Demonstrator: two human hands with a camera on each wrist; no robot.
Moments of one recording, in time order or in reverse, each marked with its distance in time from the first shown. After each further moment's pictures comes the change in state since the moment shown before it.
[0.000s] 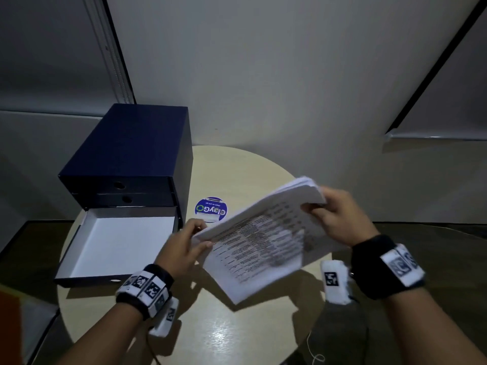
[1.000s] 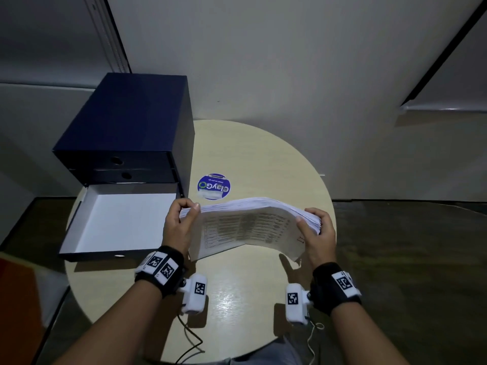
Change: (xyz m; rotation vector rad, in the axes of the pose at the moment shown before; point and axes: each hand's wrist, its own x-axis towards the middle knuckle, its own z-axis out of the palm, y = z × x) left_hand -0.004 -0.004 0.029 -0.585 0.392 -0.312; right_hand -0.066 0.078 0.117 0.520 0.475 0.501
